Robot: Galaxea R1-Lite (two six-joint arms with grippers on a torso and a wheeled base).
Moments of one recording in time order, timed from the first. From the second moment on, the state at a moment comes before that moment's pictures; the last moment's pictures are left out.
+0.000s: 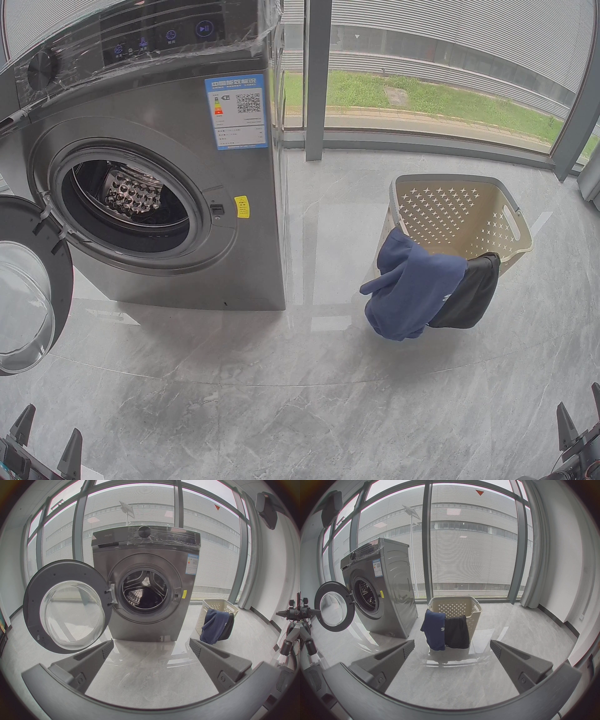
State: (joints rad) left arm 0.00 0.01 -0.02 0.01 -0.01 -0.03; right arm -0.01 0.01 -0.02 0.00 -0.04 0.00
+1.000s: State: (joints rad) left arm 0.00 0.01 -0.02 0.01 -0.01 -0.03; right arm -0.01 0.01 -0.02 0.00 -0.04 0.00
